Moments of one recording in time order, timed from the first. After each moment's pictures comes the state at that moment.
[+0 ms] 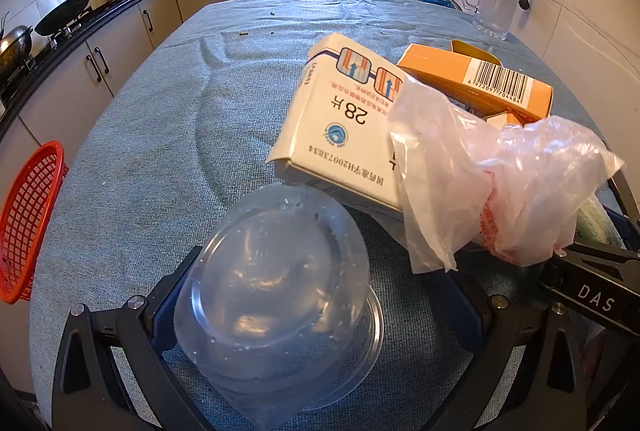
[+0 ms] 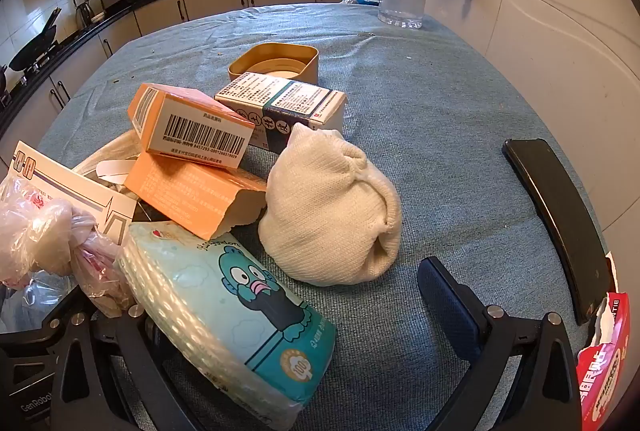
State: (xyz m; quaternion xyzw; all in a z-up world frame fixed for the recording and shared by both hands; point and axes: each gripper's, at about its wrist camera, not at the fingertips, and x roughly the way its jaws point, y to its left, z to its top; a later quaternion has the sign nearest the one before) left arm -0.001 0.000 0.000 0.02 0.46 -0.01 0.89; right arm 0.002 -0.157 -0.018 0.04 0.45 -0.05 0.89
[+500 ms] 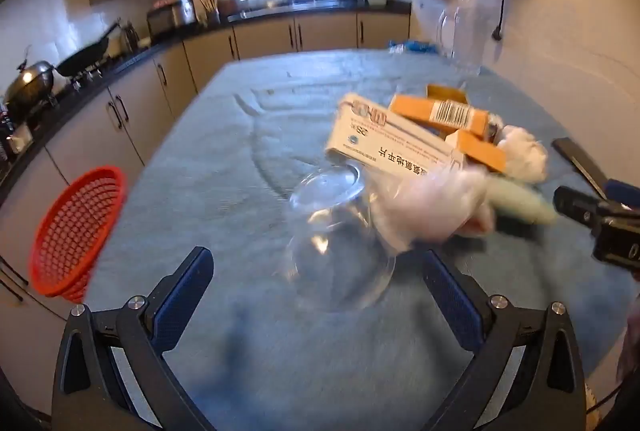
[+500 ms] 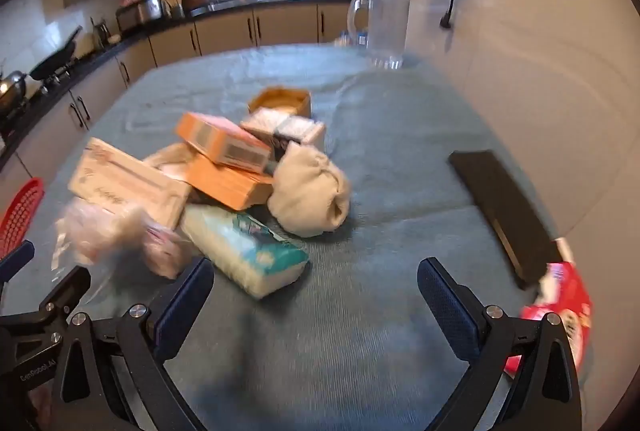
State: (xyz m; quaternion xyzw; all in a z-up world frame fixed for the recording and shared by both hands) left arm -0.097 0.042 0.043 0.04 0.35 -0.01 0.94; right arm -0.103 -0.148 0.040 0.03 0.36 -0.04 0.93
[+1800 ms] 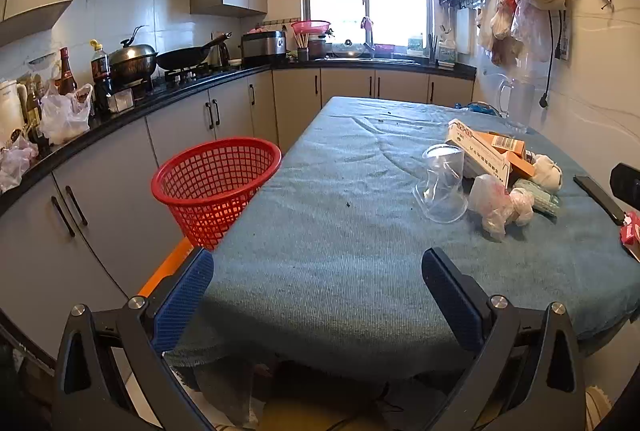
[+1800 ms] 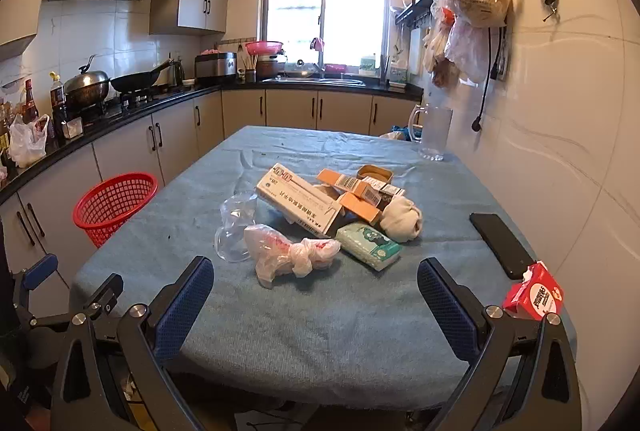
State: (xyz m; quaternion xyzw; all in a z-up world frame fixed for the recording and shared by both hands) left arm -0.250 0.121 0.061 -0.01 0.26 0.10 0.96; right arm -0.237 -0.046 0.089 -0.03 0.25 0.03 0.97
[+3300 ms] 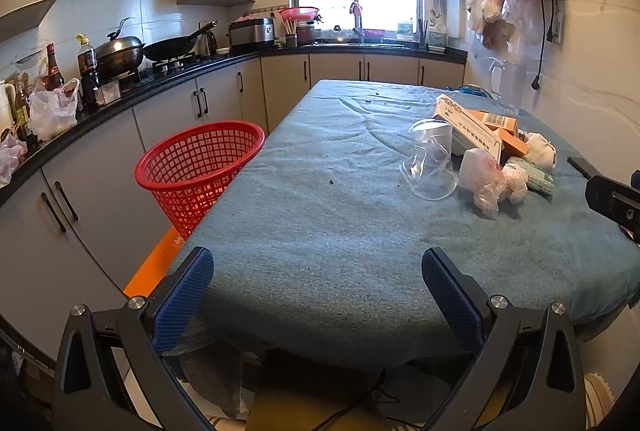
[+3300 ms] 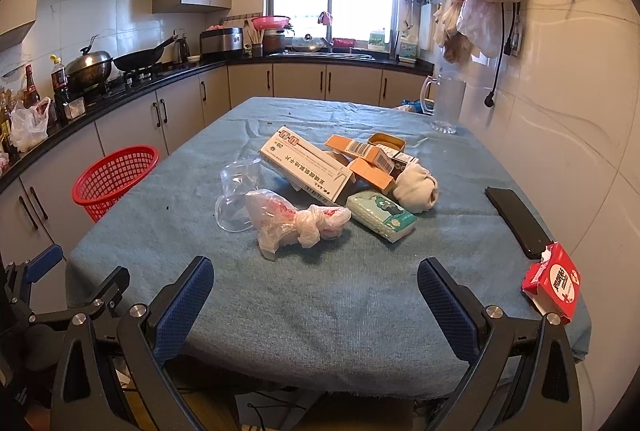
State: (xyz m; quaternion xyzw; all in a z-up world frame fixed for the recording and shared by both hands) left arm -0.243 0.113 0.039 -0.01 0.29 0.08 0.95; right arm -0.224 -0.044 0.063 -0.03 0.29 0.04 0.96
